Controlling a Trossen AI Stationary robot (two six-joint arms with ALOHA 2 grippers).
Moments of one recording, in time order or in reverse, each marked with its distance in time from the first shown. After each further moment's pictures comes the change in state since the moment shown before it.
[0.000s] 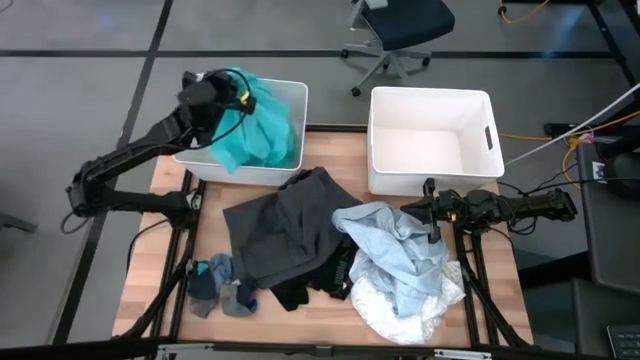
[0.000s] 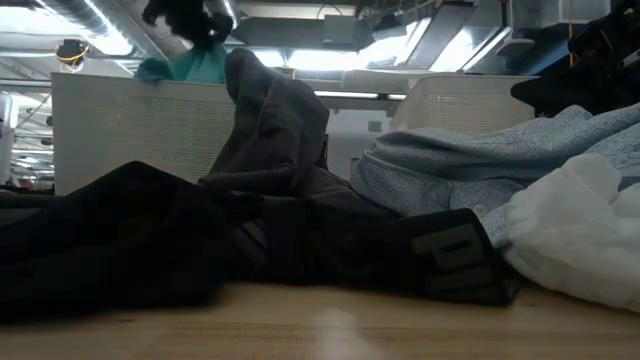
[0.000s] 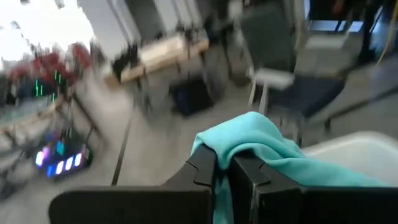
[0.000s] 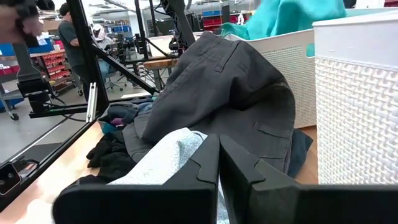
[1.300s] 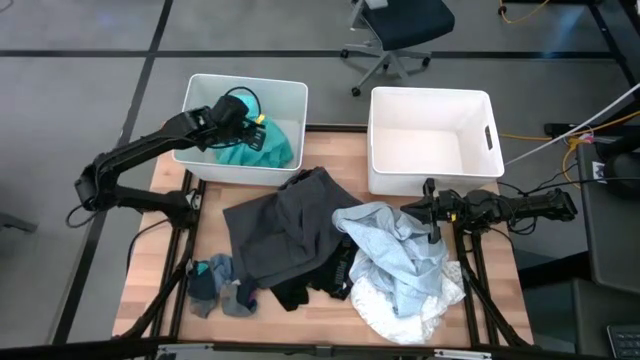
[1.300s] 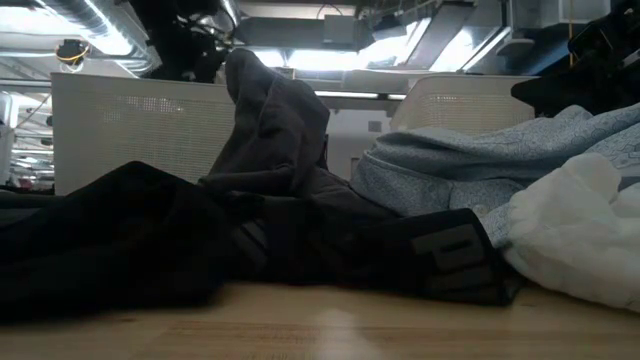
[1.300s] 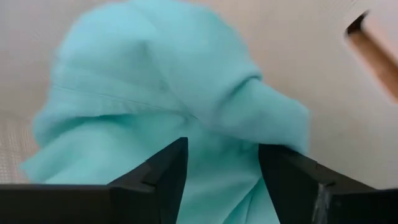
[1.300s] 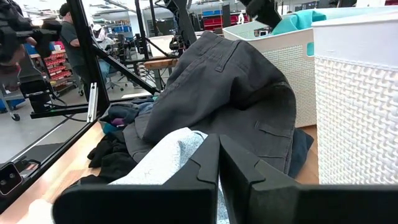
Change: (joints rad) left arm 0.030 0.087 0.000 -0.556 0.504 -0.531; right arm 0.000 0.000 0.000 -0.004 -0.001 0.003
